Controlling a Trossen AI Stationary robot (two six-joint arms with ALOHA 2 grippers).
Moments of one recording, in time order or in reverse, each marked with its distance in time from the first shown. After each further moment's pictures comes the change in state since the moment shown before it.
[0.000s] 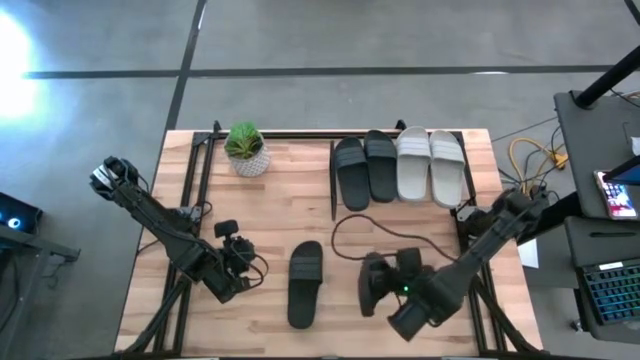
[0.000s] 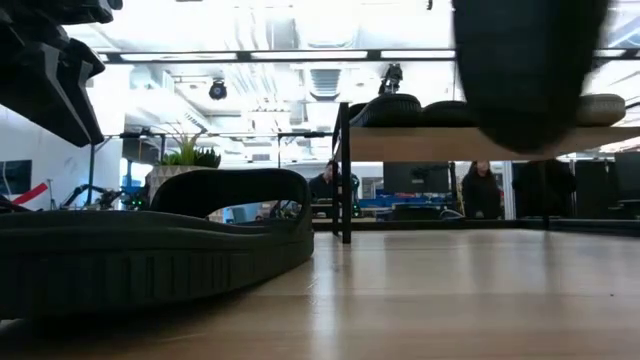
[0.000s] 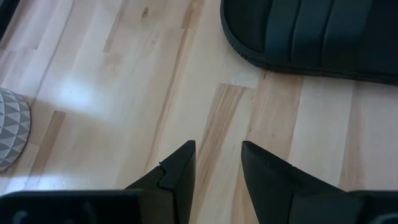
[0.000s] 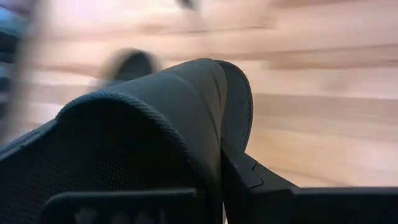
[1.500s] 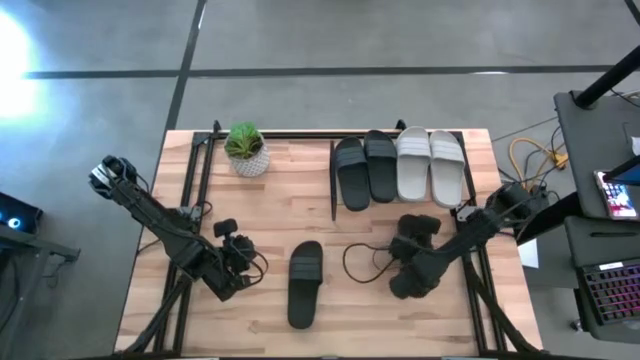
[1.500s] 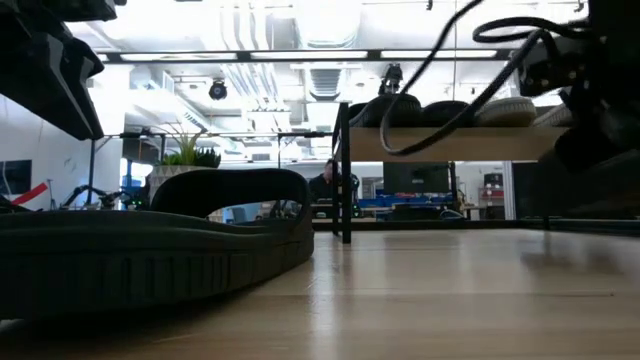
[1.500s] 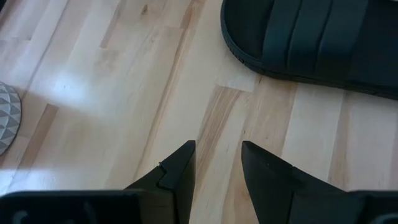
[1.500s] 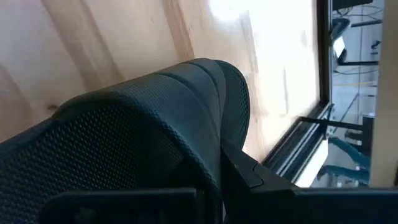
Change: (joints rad) left arm 0.015 -0.021 0.009 -0.001 0.023 -0.031; right arm -0.131 -0.035 -0.451 -0.131 -0.078 -1.216
